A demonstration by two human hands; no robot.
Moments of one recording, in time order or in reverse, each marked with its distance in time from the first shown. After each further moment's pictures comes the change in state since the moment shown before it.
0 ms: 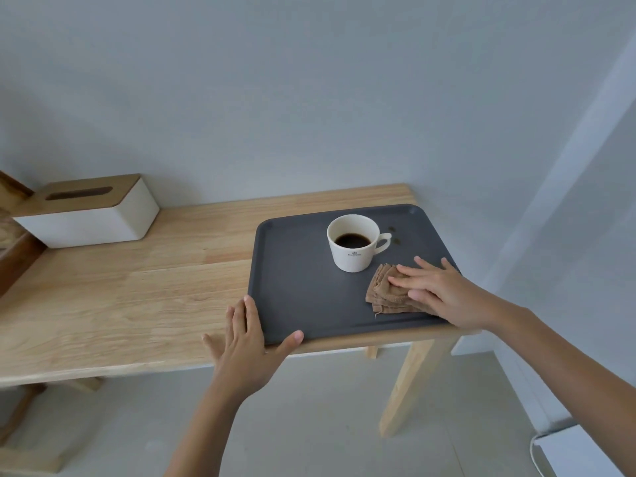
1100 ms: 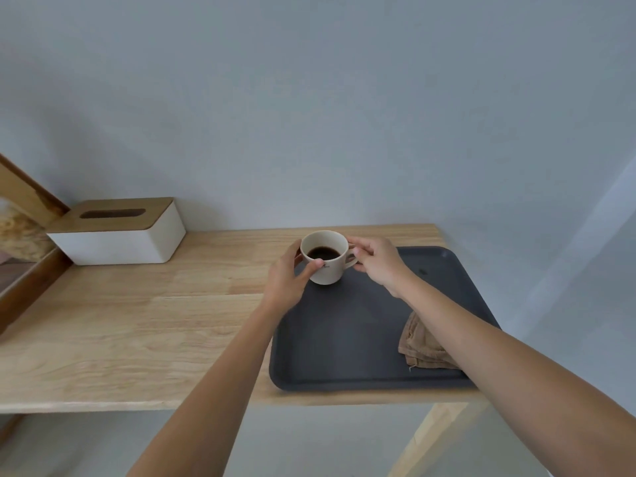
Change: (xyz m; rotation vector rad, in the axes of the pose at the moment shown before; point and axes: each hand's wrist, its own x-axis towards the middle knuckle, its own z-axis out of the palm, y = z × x) left_hand 0.158 0.044 -0.053 -0.694 0.232 0.405; right_hand 0.182 -0.086 -0.013 0.771 0.296 0.127
